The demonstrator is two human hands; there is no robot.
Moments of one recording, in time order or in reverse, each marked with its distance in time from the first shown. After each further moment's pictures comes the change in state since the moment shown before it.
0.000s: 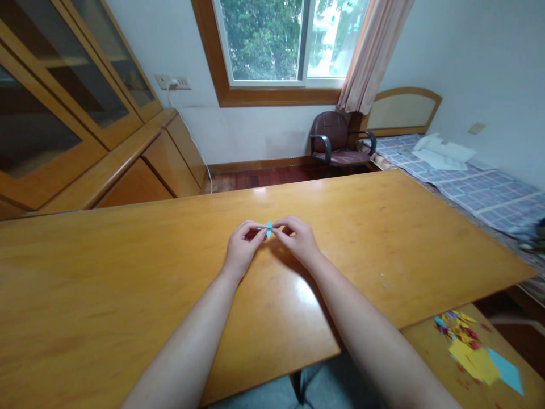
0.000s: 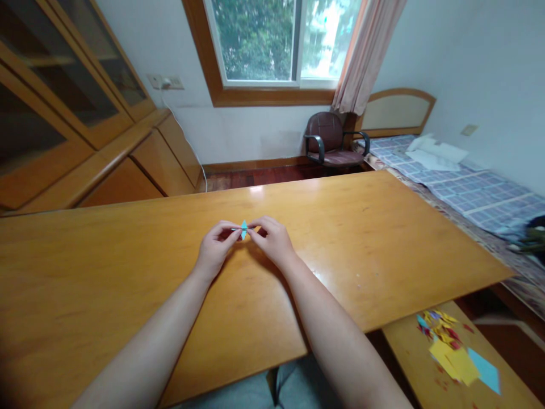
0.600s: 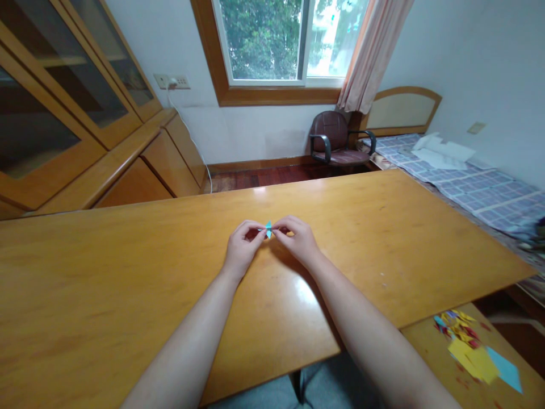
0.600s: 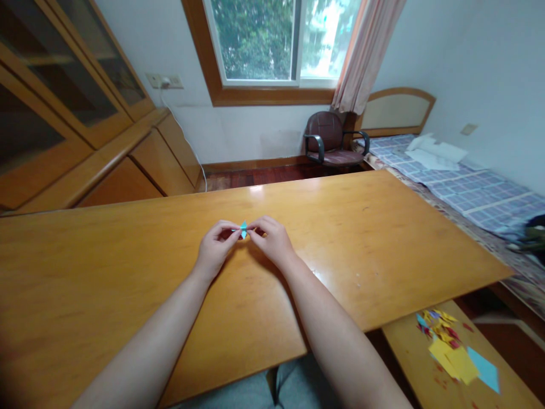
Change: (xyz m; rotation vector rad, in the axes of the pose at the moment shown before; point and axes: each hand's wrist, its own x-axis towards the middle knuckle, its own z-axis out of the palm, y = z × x) left_hand 0.000 0.003 0.000 0.028 0.001 0.044; right_hand -0.001 0.002 0.001 -0.011 -0.027 0.007
